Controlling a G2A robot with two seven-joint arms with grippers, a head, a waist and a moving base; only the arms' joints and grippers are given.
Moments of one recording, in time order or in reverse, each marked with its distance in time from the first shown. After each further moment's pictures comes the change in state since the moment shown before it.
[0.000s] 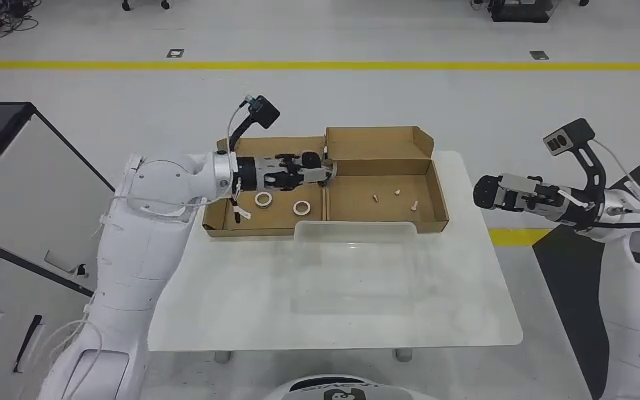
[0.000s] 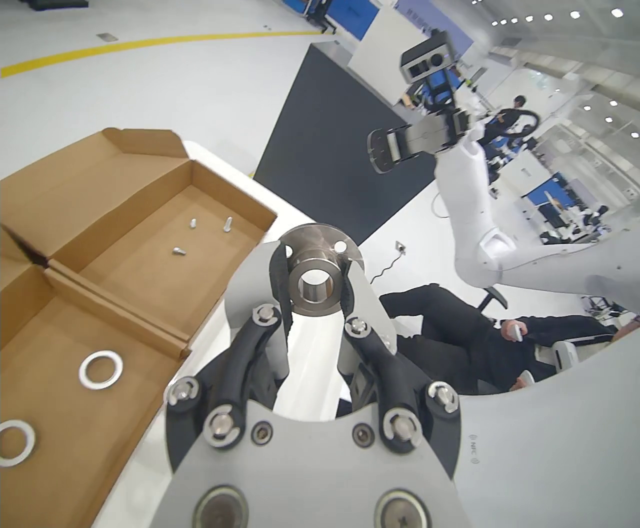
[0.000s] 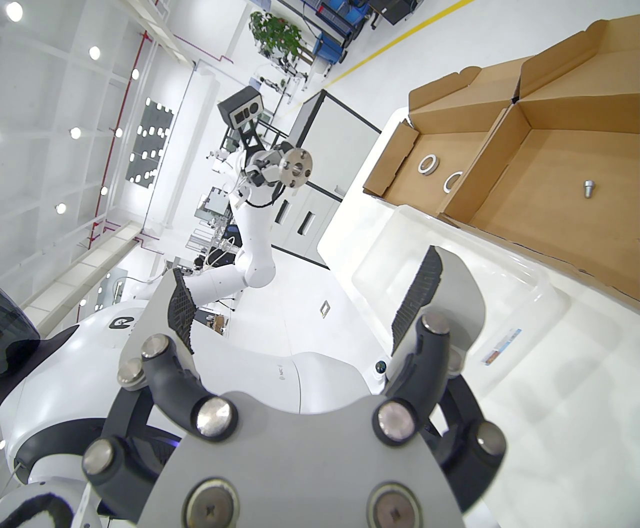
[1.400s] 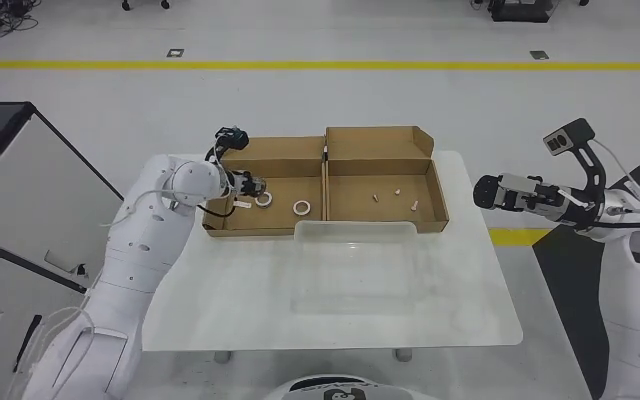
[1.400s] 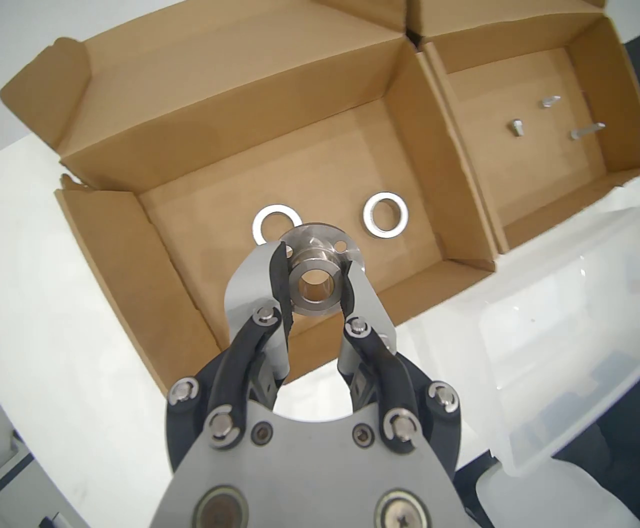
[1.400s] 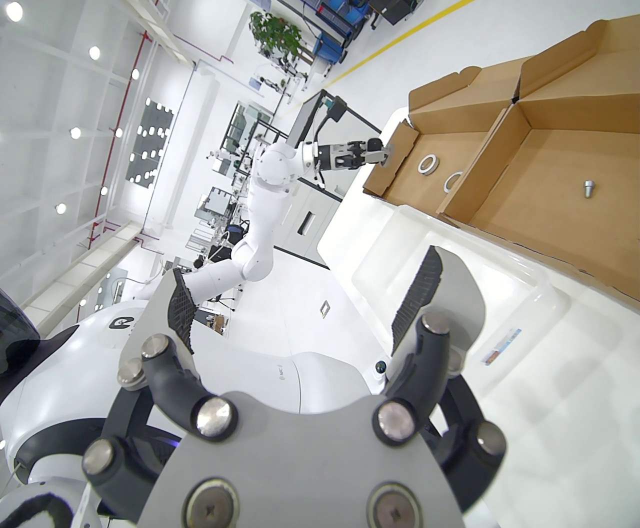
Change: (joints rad) left arm -0.097 0.031 0.160 0.360 0.694 0.287 0.049; right arm 0.000 0.000 0.000 0.000 0.000 0.000 0.000
